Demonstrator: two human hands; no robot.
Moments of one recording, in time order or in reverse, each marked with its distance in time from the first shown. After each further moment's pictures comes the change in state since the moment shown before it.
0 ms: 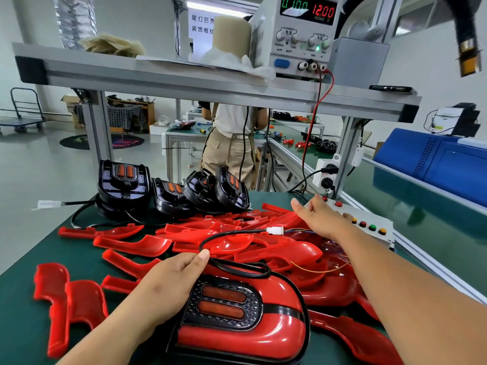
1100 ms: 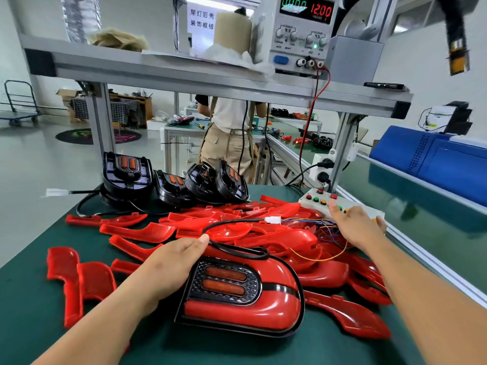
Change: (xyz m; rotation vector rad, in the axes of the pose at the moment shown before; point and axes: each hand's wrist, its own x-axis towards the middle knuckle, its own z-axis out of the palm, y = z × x) left_hand 0.001 -0.005 -0.006 -0.053 -0.026 0.044; right_hand -0.026 0.065 -0.008 -0.199 0.150 0.203
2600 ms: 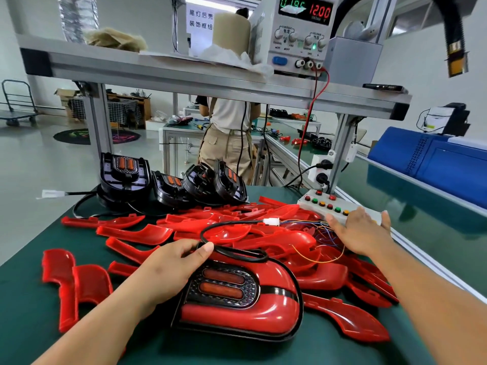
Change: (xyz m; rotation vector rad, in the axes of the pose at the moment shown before) left_hand 0.000 0.000 0.001 0.007 -0.037 0.082; right_hand -0.006 0.010 -0.004 -0.283 -0.037 -0.066
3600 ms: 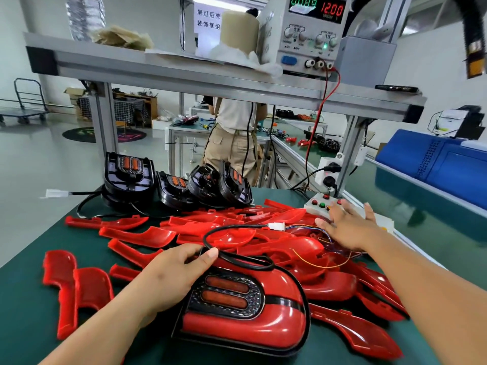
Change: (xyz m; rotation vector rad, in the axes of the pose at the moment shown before) left_hand 0.000 -0.001 -0.001 -0.002 -0.006 -0.018; right_hand 0.023 -0.026 -0.010 -0.071 -0.055 -0.250
